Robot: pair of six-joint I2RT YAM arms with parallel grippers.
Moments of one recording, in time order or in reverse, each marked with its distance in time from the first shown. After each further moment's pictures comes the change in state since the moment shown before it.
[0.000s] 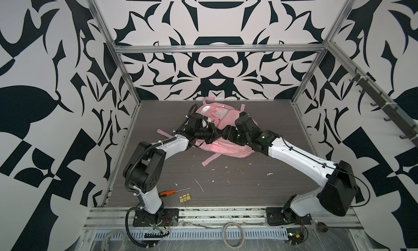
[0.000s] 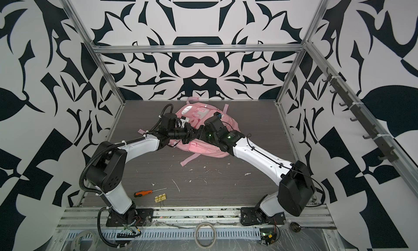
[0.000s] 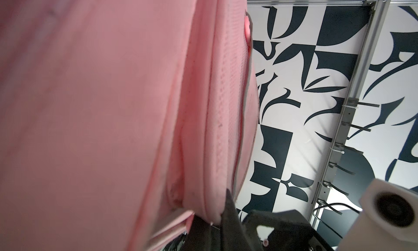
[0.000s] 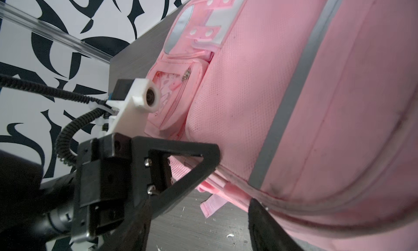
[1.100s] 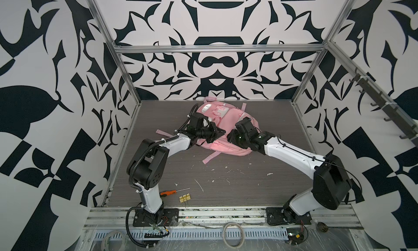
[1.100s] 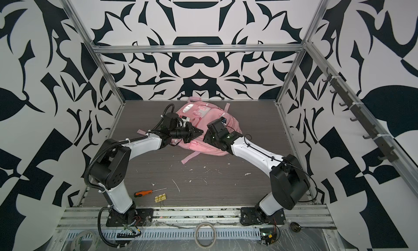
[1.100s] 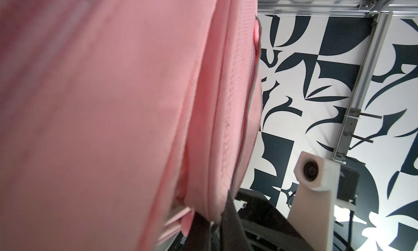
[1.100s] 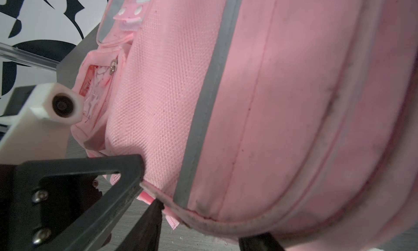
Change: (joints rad) left arm -0.005 0.047 0.029 0.018 -0.033 -0.023; right arm -0.063 0.071 -0.081 0.024 0.018 0.029
